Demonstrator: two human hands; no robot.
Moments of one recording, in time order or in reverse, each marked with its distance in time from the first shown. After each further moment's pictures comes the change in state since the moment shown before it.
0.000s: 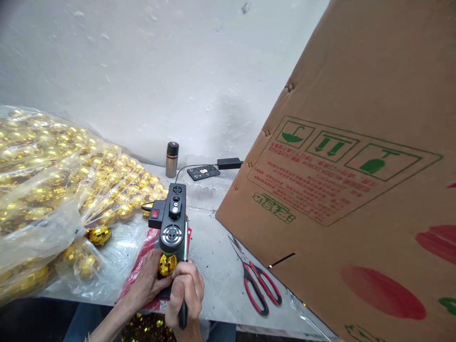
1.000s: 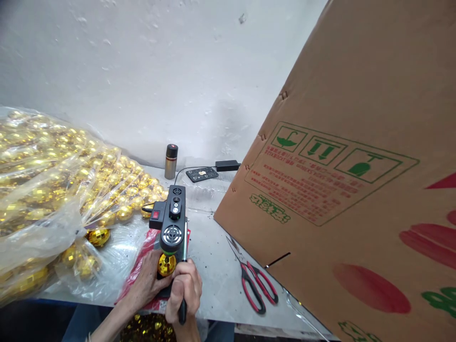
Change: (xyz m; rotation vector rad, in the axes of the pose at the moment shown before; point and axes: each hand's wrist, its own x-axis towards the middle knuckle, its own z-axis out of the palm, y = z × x) left_hand 0.002 0.001 0.000 -0.055 0.031 0.005; right_hand -0.013 0.012 0.007 0.012 0.045 -0.010
